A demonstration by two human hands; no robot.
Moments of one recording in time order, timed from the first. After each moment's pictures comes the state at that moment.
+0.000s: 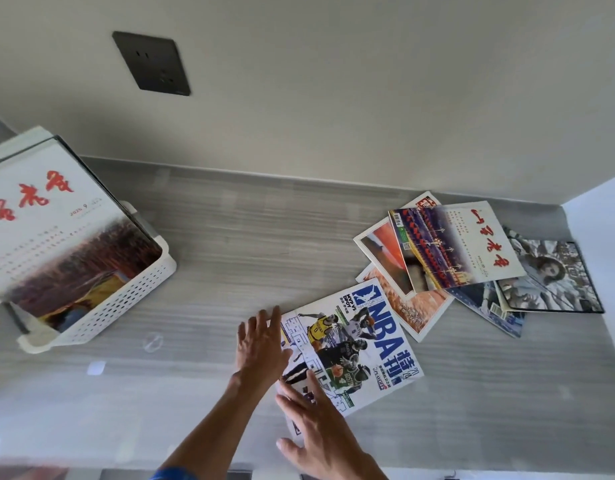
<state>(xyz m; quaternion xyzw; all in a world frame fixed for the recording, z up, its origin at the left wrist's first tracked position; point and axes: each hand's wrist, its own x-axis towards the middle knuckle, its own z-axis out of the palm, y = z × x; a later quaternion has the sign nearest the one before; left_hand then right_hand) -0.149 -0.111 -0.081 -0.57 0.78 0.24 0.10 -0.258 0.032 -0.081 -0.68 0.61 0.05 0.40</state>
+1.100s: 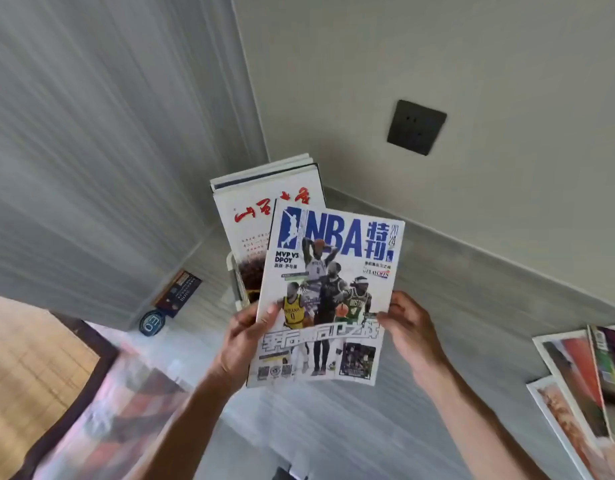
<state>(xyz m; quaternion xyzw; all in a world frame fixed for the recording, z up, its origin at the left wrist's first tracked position) 0.116 -0.144 0.038 -0.56 0.33 0.60 -0.47 -0.141 -0.199 0.040 -0.41 0.62 -0.32 0.59</state>
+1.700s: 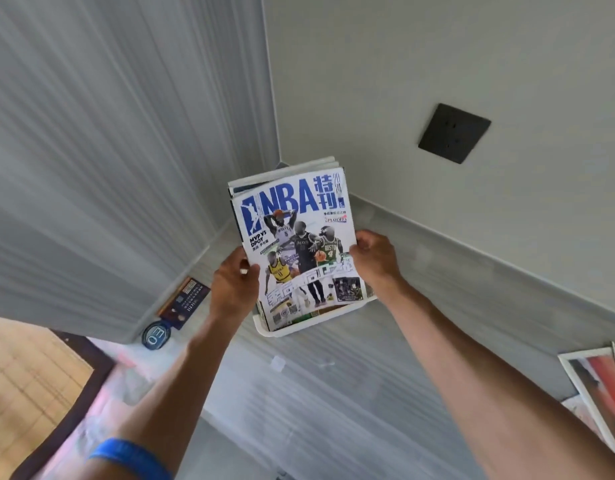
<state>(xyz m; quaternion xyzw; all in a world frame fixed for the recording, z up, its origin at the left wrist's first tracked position) 0.197 -0.245 0.008 -0.75 0.45 0.29 -0.39 -0.025 -0.329 0.021 -0.54 0.65 -0.29 0.44</state>
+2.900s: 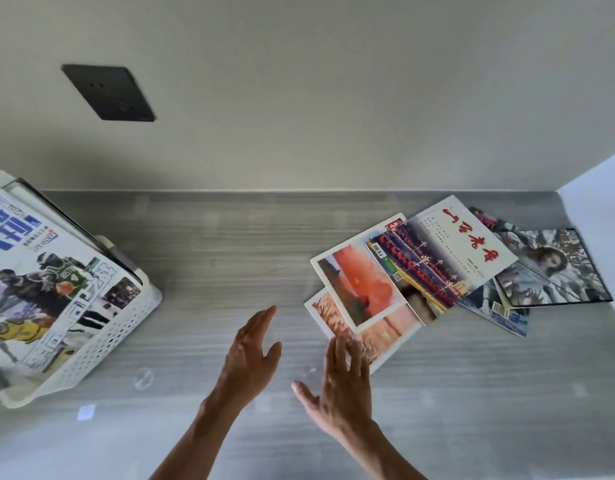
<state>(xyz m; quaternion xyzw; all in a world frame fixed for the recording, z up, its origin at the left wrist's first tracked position) -0.145 -0.142 -0.038 -0.55 0.72 0.43 -0.07 -0.294 -0.033 -0.075 -0.53 0.80 0.05 0.27</state>
